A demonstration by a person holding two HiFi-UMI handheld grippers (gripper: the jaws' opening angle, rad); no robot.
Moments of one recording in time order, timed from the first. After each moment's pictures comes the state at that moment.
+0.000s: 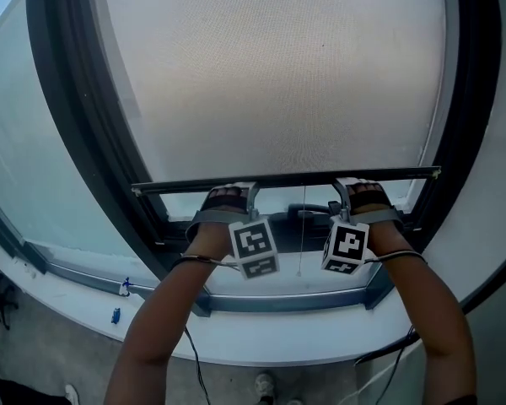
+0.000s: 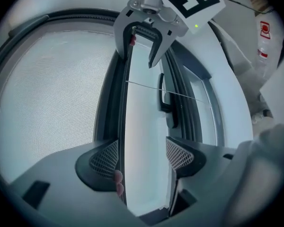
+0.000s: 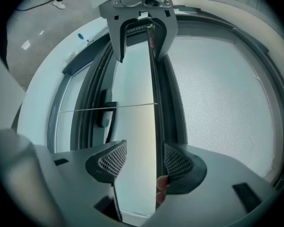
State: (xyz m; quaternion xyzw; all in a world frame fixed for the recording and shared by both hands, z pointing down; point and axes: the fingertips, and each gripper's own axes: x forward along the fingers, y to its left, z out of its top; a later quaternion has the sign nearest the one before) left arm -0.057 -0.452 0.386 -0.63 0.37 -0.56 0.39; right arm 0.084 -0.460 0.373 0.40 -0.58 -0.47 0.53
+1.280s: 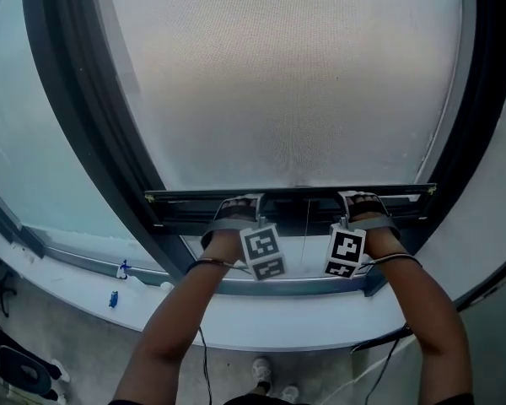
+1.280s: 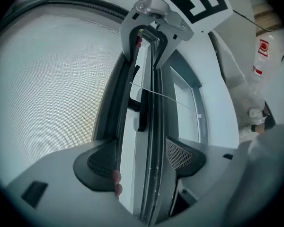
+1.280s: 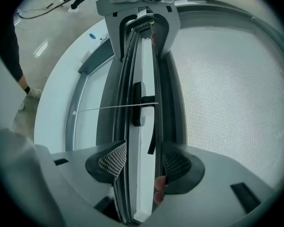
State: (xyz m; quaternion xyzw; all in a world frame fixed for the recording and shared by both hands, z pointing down) left arm -0.052 -0.446 0.479 -0.68 0.35 -0.56 0.32; right arm 0.087 -0.455 0.465 0.34 -0.60 -0.42 0.59
